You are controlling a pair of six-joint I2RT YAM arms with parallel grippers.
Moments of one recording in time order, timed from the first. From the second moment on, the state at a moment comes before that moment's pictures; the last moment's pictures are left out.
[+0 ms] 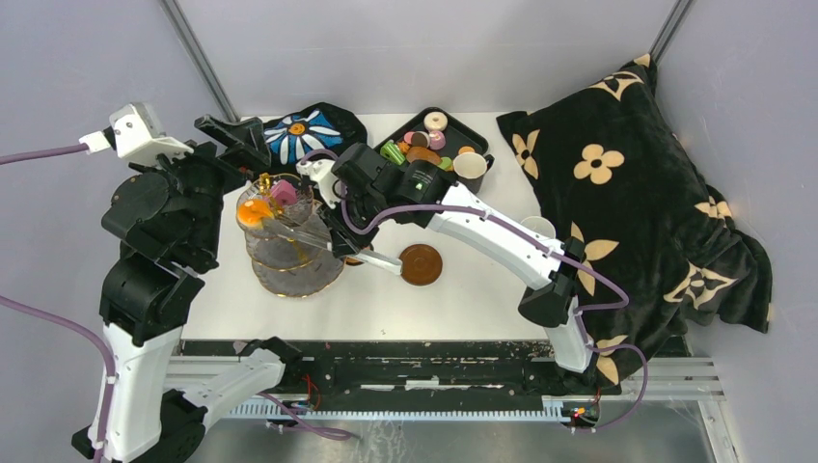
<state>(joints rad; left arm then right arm) -0.51 0.91 1.66 -0.66 -0.62 -0.40 1.10 2.04 2.34 -1.08 -0.25 0.14</state>
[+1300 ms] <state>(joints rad) -0.51 0.90 1.65 -0.64 -0.64 -0.40 1.10 2.06 2.36 -1.07 -0.22 0.17</state>
